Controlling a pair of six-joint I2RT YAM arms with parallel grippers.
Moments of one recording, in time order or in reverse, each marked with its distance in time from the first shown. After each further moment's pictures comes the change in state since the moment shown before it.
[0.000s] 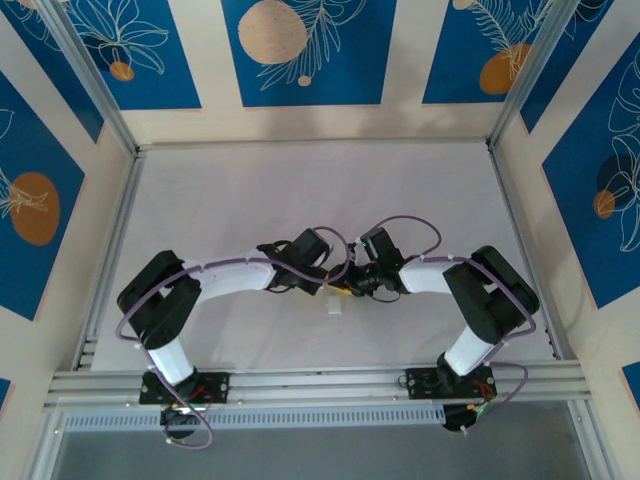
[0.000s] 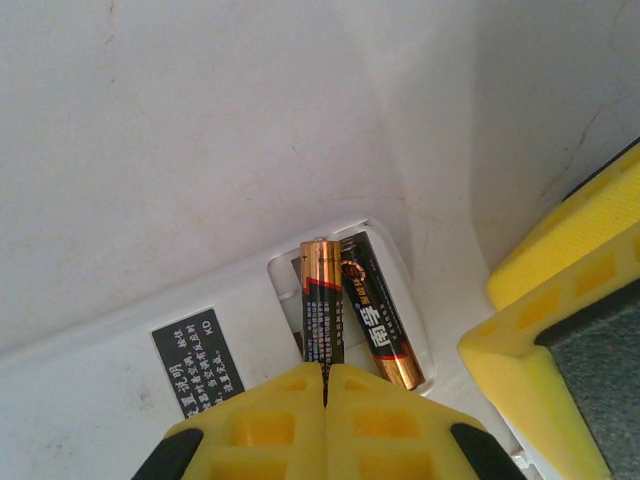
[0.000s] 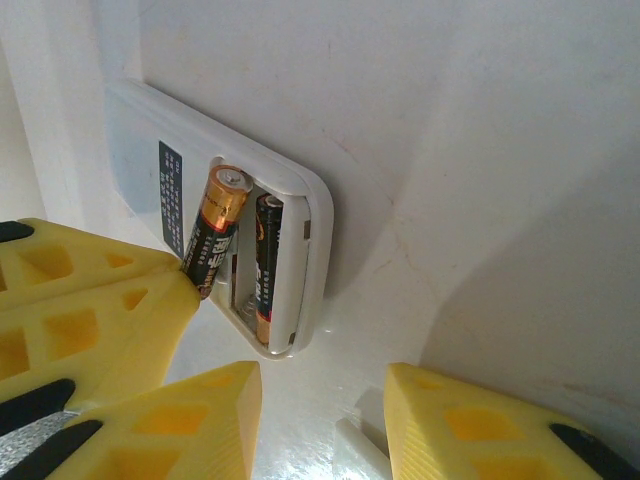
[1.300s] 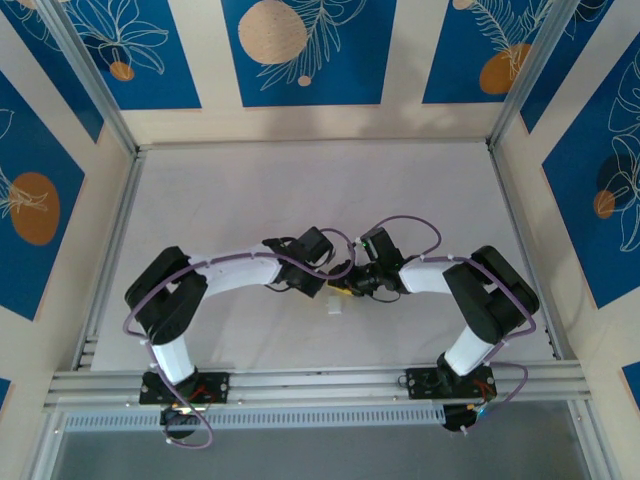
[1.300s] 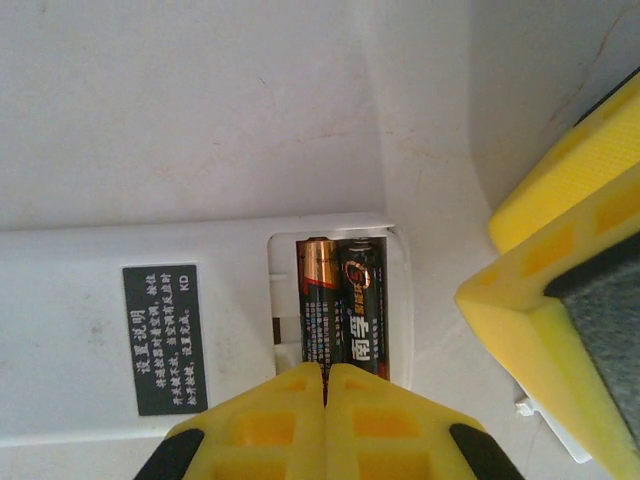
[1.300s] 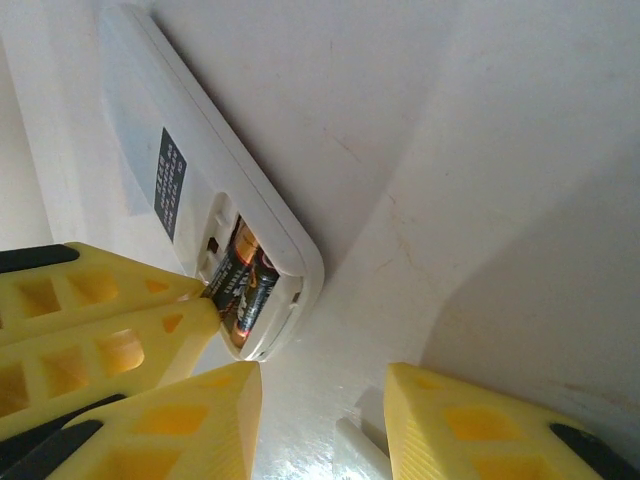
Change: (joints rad) left arm 0.002 0.043 0.076 -0.148 0.042 0.056; right arm 0.000 0.000 0.000 0.000 -0.003 -0.003
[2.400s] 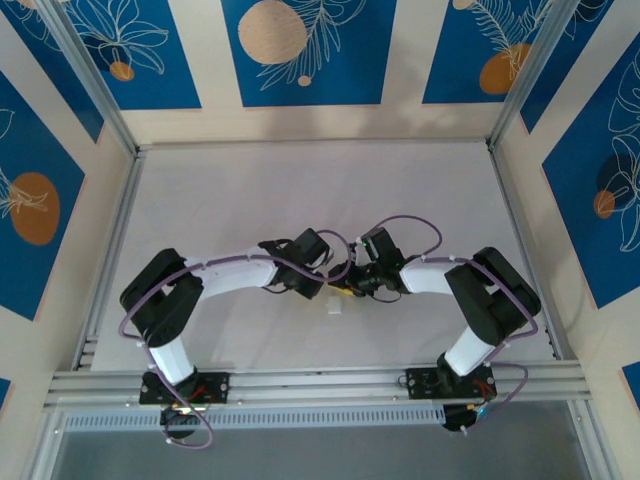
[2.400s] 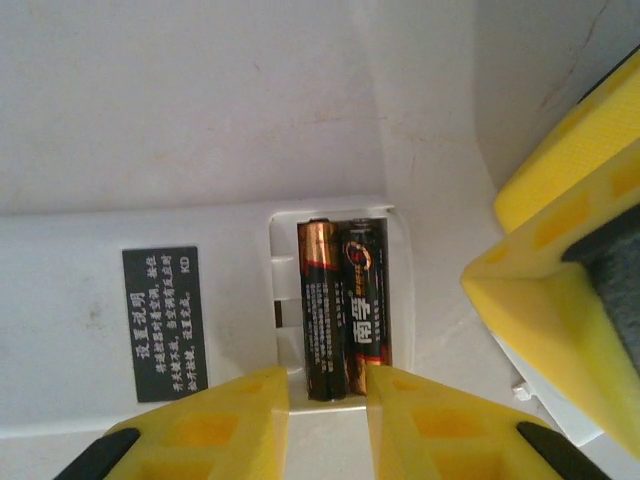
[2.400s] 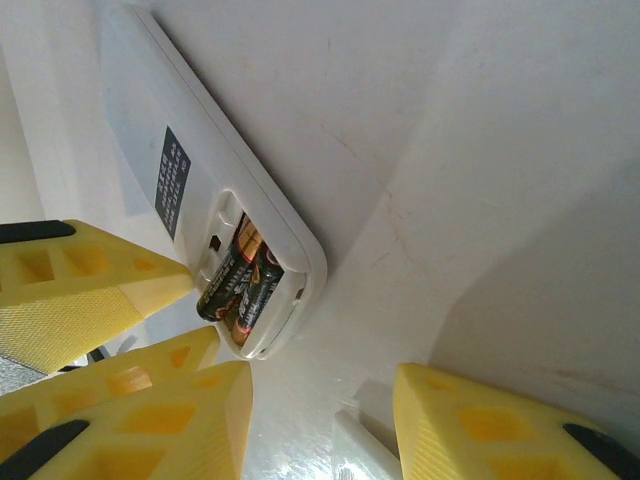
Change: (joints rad) left arm 0.006 -0.022 -0.040 0.037 0.022 0.008; right arm -0.002 -0.009 0.000 -0.013 0.002 -0.003
